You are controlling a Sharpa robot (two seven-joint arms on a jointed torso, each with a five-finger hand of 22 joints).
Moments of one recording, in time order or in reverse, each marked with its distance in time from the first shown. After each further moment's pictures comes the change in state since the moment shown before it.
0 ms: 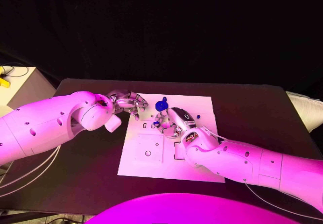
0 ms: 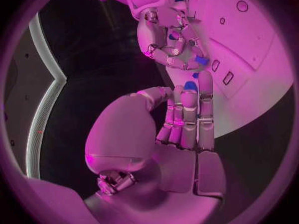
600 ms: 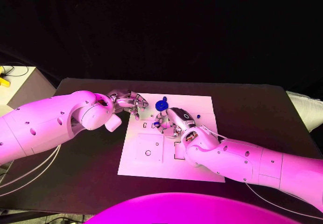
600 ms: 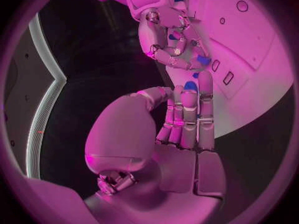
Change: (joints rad) left arm 0.000 0.000 0.000 0.000 -0.002 0.000 -0.001; left_hand 0.000 0.000 0.000 0.000 0.000 0.000 0.000 0.000 0.000 0.000 0.000 0.000 0.000 0.000 0.000 0.000 0.000 0.000 0.000 0.000 0.000 0.000; right arm 0.002 0.000 0.002 0.000 -0.026 0.038 -0.025; right_hand 0.000 0.000 0.003 -0.003 0.000 -0.001 0.000 0.001 0.000 0.001 0.001 0.000 -0.006 0.000 0.000 0.000 -0.002 0.000 0.001 -0.001 0.000 0.000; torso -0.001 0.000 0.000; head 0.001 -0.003
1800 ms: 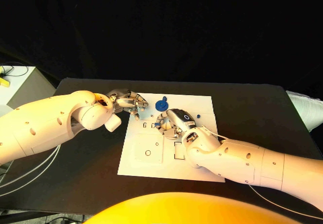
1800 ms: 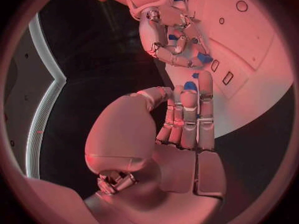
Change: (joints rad) left arm 0.000 0.000 0.000 -0.001 -0.001 0.002 -0.003; left_hand 0.000 0.000 0.000 0.000 0.000 0.000 0.000 0.000 -0.003 0.000 0.000 0.000 -0.003 0.000 0.000 0.000 -0.003 0.000 0.000 0.000 0.000 0.001; right arm -0.004 -0.014 -0.001 0.020 -0.050 0.016 -0.047; right_hand 0.001 -0.025 0.004 -0.007 0.000 -0.010 0.014 -0.003 -0.007 -0.016 0.009 -0.021 -0.049 -0.004 0.004 0.000 -0.010 0.000 -0.004 0.004 -0.015 -0.005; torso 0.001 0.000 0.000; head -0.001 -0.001
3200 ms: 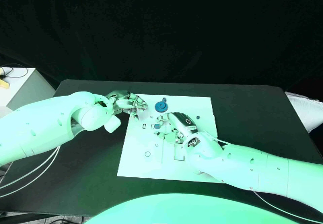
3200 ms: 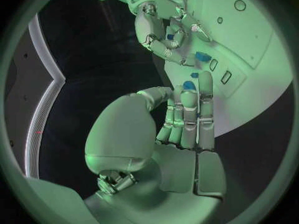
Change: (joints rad) left arm 0.000 0.003 0.000 -0.012 0.000 0.008 -0.008; left_hand 0.000 0.000 0.000 0.000 0.000 0.000 0.000 0.000 -0.001 -0.004 -0.004 0.000 -0.001 -0.004 0.004 0.000 -0.004 0.000 0.000 0.000 0.000 0.000; right arm -0.014 -0.033 -0.006 0.056 0.009 -0.057 0.021; right_hand 0.029 0.000 -0.292 0.065 0.047 -0.114 0.035 -0.096 -0.068 -0.090 0.028 0.049 -0.100 -0.029 0.029 -0.006 -0.057 0.000 -0.018 0.025 -0.062 -0.020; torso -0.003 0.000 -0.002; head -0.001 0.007
